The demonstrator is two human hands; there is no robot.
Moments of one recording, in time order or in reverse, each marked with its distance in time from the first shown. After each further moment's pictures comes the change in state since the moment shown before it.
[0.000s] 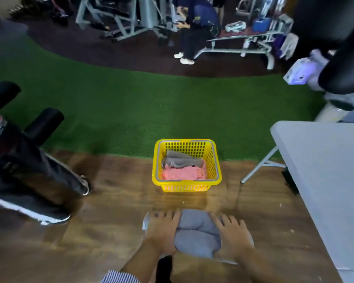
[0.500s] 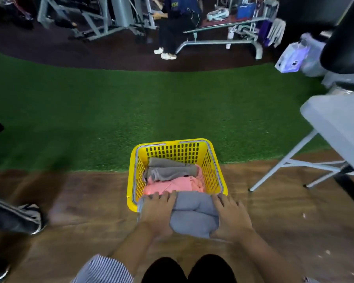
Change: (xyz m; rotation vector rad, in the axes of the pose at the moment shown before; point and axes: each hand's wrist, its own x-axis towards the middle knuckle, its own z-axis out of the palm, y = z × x) left_hand 0.308 -0.054 0.090 0.098 0.184 0.114; right_hand 0.272 0.085 0.108 0.008 0.086 0.104
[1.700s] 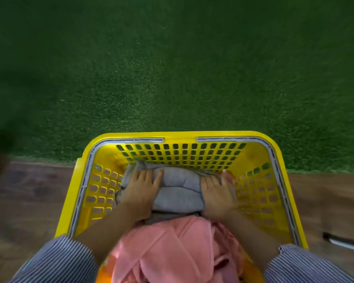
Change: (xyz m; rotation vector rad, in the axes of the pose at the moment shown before) left_hand 0.389 -0.159 0.279 0.155 -0.205 -0.087; right_hand 0.497 0.034 0.272 -0.115 -0.030 -0.276
